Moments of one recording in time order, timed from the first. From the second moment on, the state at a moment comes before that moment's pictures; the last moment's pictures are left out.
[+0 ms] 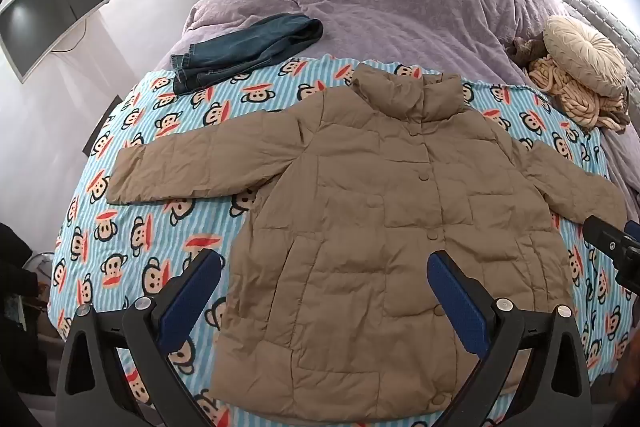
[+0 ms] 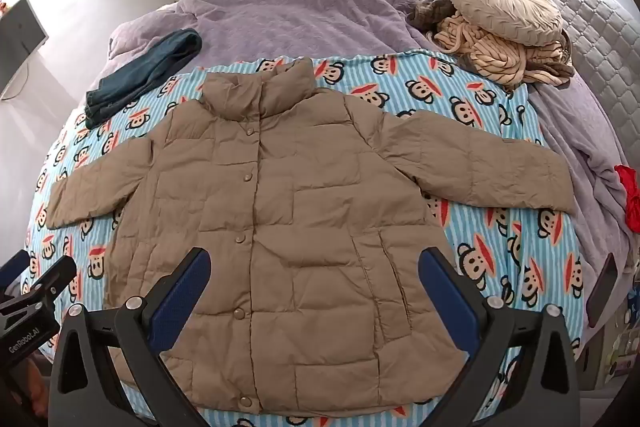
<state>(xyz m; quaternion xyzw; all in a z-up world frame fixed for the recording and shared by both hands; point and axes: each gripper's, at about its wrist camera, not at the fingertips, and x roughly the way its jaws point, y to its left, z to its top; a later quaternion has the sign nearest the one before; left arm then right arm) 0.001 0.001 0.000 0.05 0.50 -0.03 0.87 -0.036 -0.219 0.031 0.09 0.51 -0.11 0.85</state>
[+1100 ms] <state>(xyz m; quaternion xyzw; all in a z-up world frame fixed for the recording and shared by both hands) -0.002 0.000 -0.008 0.06 0.49 -0.03 0.87 -0.036 -0.221 0.029 0.09 0.51 -0.11 0.85</state>
